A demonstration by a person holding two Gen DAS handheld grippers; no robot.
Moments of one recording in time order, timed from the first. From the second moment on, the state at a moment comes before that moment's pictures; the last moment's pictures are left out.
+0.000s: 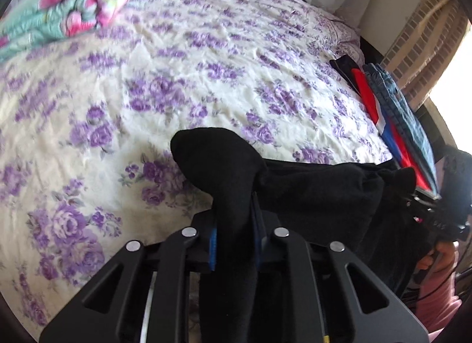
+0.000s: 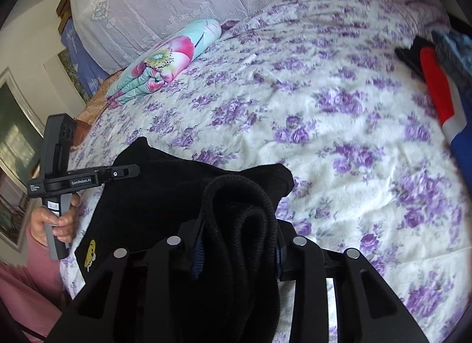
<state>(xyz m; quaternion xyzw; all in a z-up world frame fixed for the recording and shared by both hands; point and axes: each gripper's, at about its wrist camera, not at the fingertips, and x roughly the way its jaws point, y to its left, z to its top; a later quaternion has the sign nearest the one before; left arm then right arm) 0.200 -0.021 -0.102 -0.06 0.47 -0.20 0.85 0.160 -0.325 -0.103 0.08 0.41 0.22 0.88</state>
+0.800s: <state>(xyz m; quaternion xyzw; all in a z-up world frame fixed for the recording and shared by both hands) 0.247 0.007 0.002 -0.01 0.36 -0.16 0.92 0.234 -0.269 0.001 -0.02 0.29 0.20 0.94</state>
